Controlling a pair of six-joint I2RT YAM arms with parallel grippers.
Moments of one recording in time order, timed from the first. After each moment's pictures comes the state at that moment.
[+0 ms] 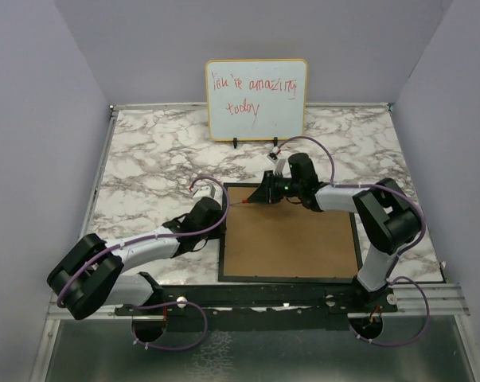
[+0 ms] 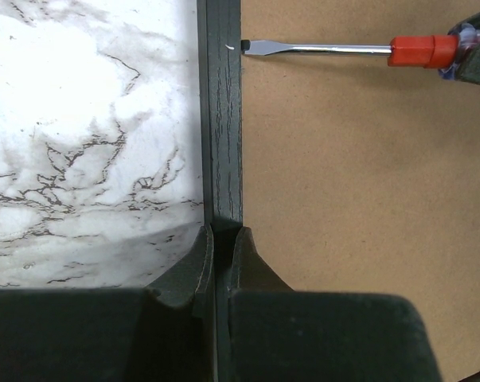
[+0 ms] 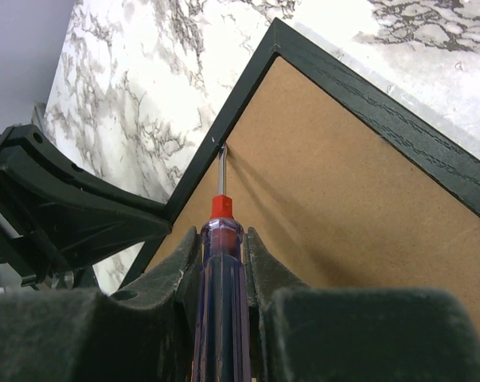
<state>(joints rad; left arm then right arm) -0.76 1.28 0.45 0.01 -0.18 -0.77 0.52 1.79 0.85 0.40 -0.64 0.46</state>
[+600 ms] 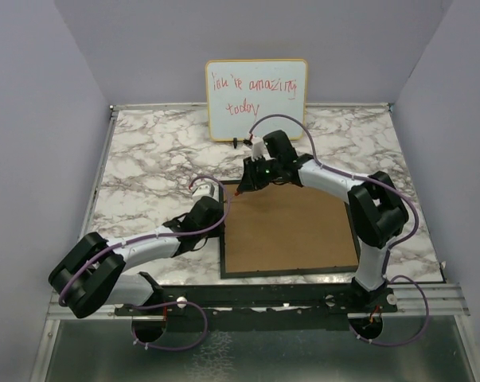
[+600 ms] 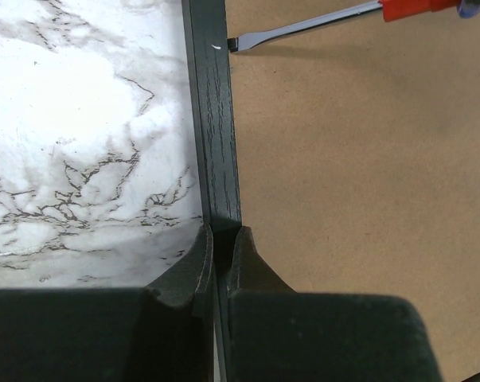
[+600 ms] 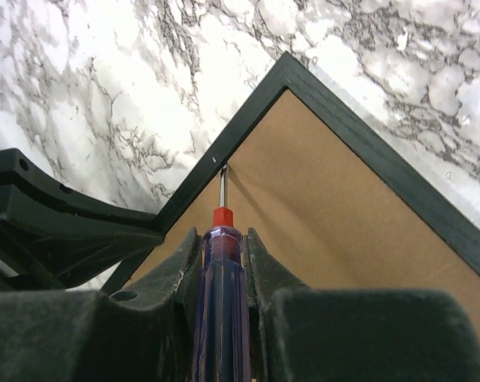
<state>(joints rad) -0.75 1.30 0.46 0.03 -0.20 -0.75 0.59 1.89 1.26 -0.12 -0.54 0.20</state>
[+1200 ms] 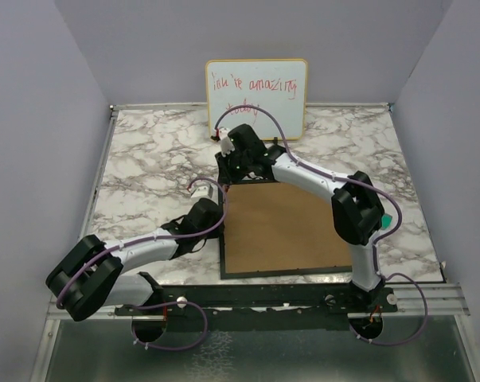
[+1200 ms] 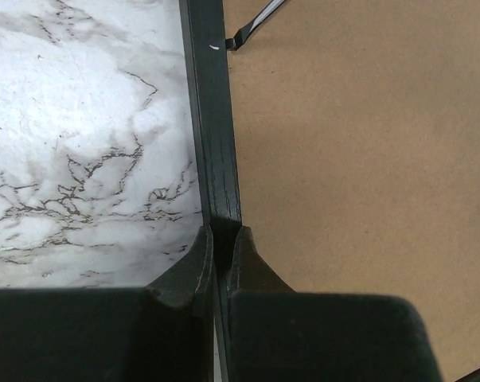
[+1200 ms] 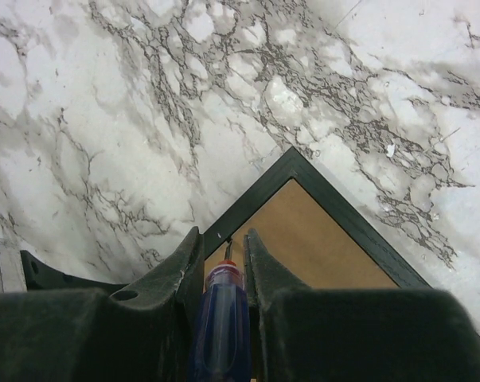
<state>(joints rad) -0.75 1.26 0.42 0.06 -0.20 -0.76 0.77 2.03 1.65 -0.38 -0.24 0.10</state>
